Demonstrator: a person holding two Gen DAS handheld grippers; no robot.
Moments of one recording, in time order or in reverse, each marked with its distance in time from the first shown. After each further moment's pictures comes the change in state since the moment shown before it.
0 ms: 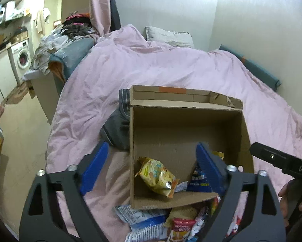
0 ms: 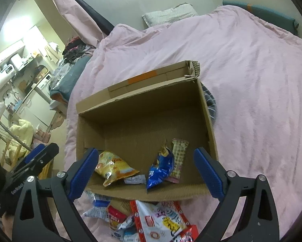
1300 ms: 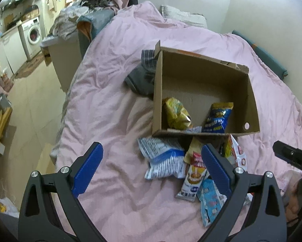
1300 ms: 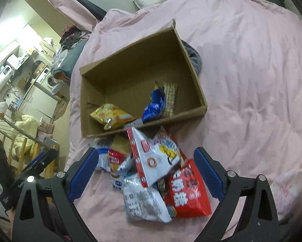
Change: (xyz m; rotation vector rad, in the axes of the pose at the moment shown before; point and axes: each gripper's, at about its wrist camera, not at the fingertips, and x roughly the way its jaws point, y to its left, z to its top) left arm -0.048 0.036 -0.085 -0.071 0.173 0.056; right arm -0.045 -0.016 -0.088 0.088 0.136 0.012
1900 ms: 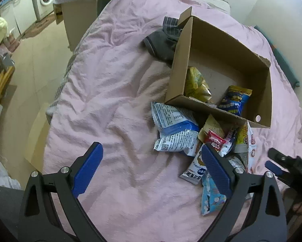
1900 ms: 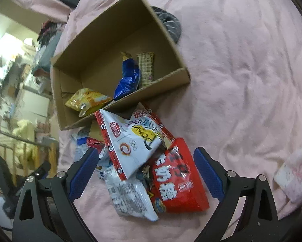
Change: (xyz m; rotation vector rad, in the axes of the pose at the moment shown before) left arm 0.030 0.026 -0.023 -0.185 0.200 0.015; right arm 0.045 -0.031 -0.006 0.137 0.163 -0.039
